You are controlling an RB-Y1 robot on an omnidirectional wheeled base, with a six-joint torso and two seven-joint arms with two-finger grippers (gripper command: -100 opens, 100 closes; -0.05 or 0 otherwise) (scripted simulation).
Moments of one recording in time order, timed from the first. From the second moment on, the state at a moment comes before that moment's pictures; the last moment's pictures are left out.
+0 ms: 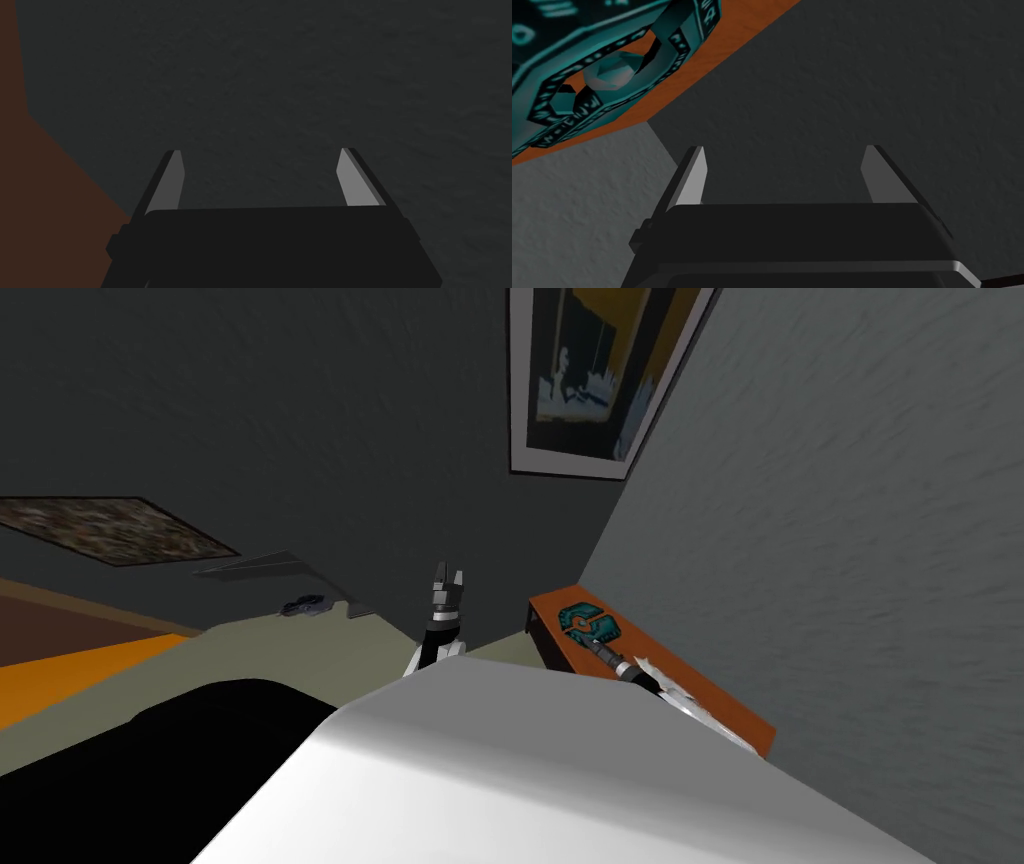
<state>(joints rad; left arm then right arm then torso) 0.51 -0.01 -0.03 -2.24 -0.07 -0.55 0.03 0.33 -0.79 0.29 -1.36 0.24 -0.45 0.14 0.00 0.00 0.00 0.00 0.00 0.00</state>
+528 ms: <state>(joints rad) 0.51 -0.01 -0.03 -2.24 -0.07 -0.55 0.03 0.30 -0.86 0.34 -1.20 0.28 -0.46 0.16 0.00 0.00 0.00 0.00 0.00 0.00</state>
